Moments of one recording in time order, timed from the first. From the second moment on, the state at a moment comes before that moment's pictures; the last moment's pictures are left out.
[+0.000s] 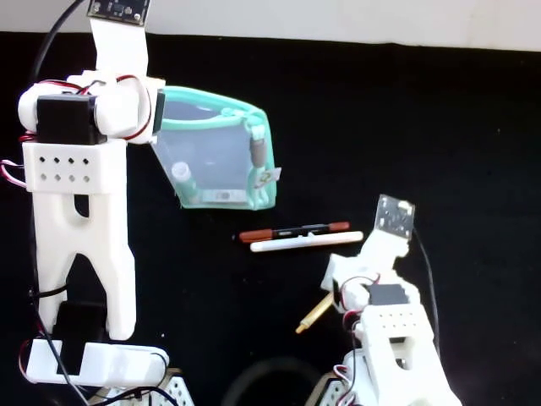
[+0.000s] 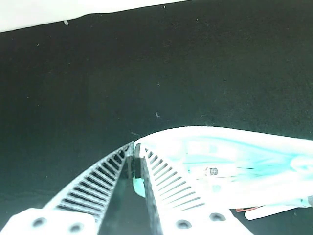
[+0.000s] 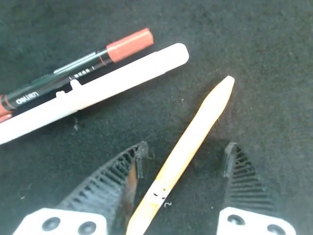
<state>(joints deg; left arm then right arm) -1.9 5.8 -27.8 92.4 -2.5 -9.4 -52.0 83.4 38.8 -21.5</state>
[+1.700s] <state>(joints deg) 3.2 5.5 -25.4 92.4 -2.5 -16.6 -52.6 24.8 16.8 -16.2</state>
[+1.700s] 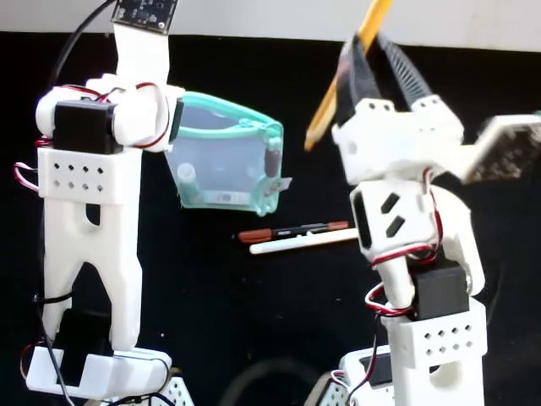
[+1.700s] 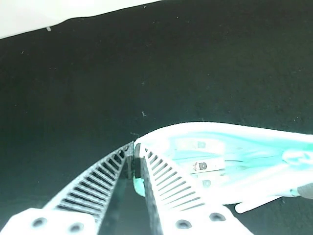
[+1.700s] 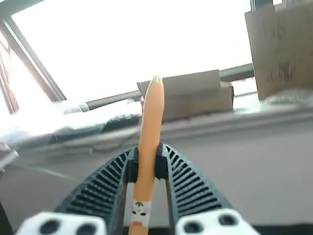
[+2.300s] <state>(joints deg) 3.3 5.4 -25.4 92.4 -2.5 -27.8 -38.9 29.8 -5.4 -16.0</state>
